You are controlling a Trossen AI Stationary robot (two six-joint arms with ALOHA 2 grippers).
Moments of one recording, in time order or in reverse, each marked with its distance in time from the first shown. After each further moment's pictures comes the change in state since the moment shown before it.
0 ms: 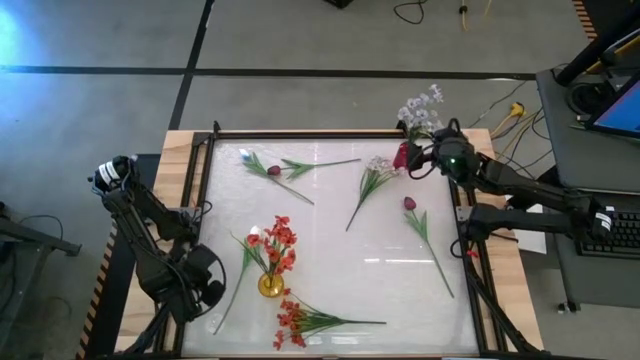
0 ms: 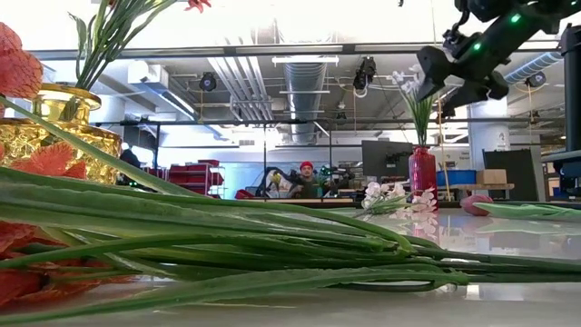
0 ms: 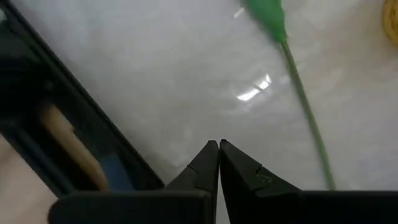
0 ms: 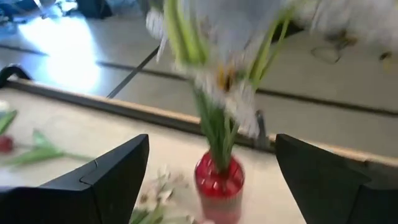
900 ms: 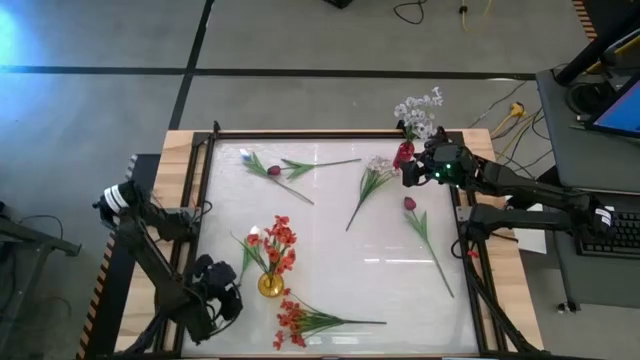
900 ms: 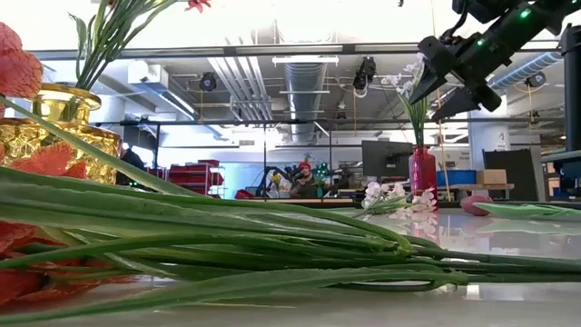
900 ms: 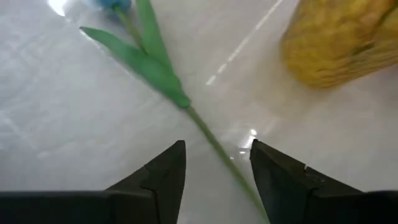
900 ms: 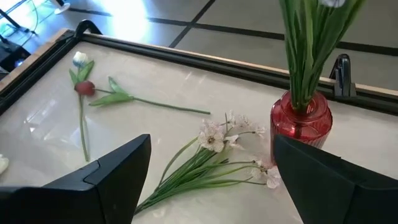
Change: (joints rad) left arm 0.004 0.280 -0.004 0.242 -0.345 0.212; right arm 0.060 0.009 0.001 -0.067 -0.254 0.126
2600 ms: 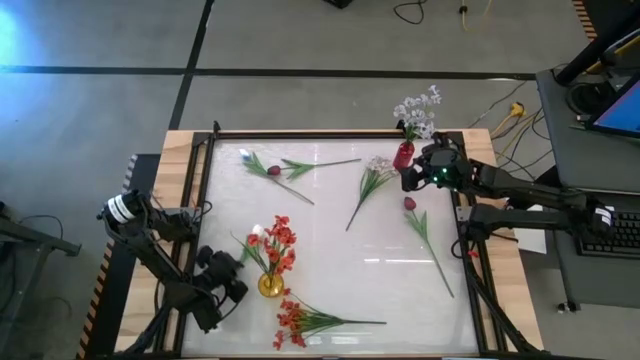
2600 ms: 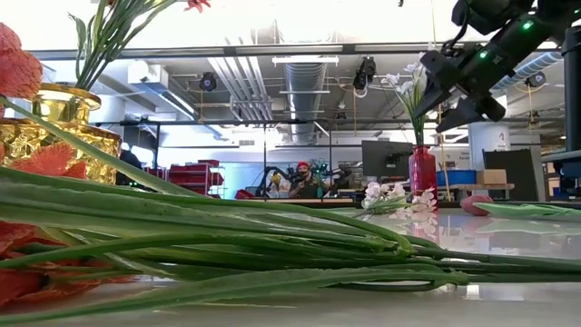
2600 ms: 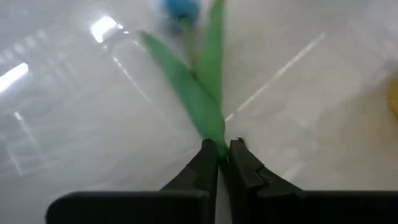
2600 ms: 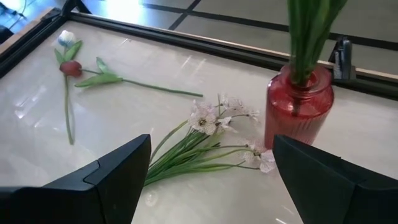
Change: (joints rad) left arm 0.014 0.076 -0.151 0.053 -0.140 -0.222; right arm 0.013 0.002 -0.063 0.015 0.001 -0.010
